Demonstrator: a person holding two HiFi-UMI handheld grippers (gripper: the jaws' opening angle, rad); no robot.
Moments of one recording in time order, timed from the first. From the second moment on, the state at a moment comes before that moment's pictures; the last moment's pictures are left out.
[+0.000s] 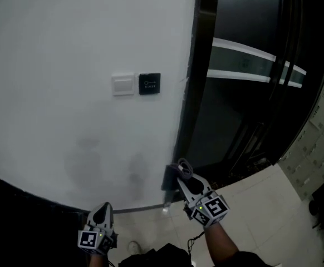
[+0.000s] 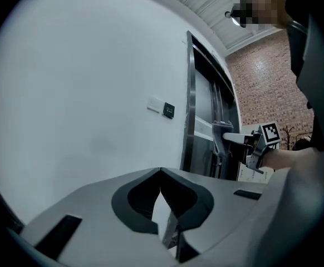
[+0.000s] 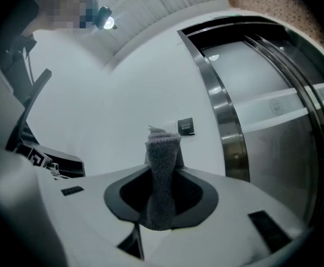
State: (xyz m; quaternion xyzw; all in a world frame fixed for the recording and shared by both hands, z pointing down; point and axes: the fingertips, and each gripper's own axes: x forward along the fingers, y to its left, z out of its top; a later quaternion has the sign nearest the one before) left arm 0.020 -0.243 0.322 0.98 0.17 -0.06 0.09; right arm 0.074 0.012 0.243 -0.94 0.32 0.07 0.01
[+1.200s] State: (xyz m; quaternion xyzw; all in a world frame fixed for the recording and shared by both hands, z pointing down) left arm 0.171 -0.272 0.259 0.99 0.12 -0.08 0.09; right arm 0.335 -0.093 0.052 -0.94 0.28 0.18 -0.10
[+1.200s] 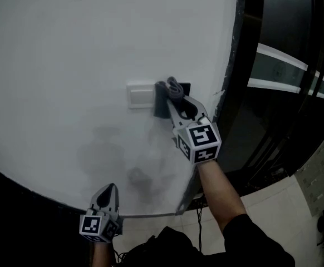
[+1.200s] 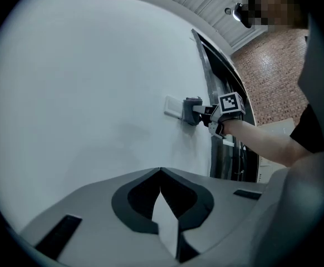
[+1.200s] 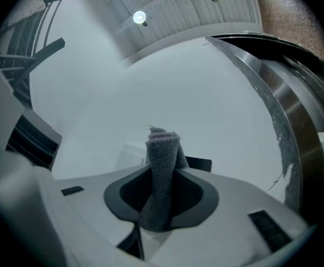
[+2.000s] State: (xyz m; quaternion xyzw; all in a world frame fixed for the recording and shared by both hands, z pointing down) left arm 0.172 -0.265 0.277 0.98 0.14 -0.06 0.10; right arm 0.338 -0.029 0.059 -0.96 0.22 0.16 -0.06
